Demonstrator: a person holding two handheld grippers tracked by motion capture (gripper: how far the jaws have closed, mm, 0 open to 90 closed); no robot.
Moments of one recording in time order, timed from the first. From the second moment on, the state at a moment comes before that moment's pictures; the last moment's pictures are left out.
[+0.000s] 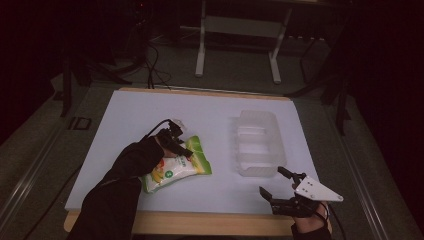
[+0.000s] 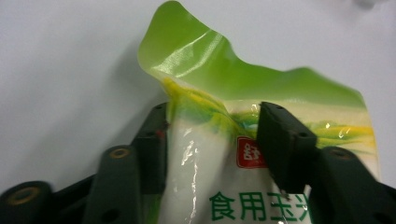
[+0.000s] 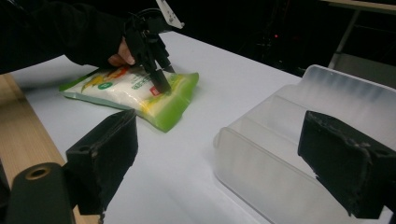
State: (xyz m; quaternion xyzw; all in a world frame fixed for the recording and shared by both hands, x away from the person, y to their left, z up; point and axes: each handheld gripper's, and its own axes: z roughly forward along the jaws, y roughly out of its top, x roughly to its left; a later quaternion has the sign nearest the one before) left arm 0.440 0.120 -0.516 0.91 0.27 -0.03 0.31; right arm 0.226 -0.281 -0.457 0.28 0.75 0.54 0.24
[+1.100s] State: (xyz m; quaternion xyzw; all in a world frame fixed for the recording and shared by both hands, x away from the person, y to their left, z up) left arm 0.407 0.128 -0.474 0.91 0.26 0.06 0.33; right arm 0.224 -0.283 -0.454 0.29 0.74 0.55 0.25
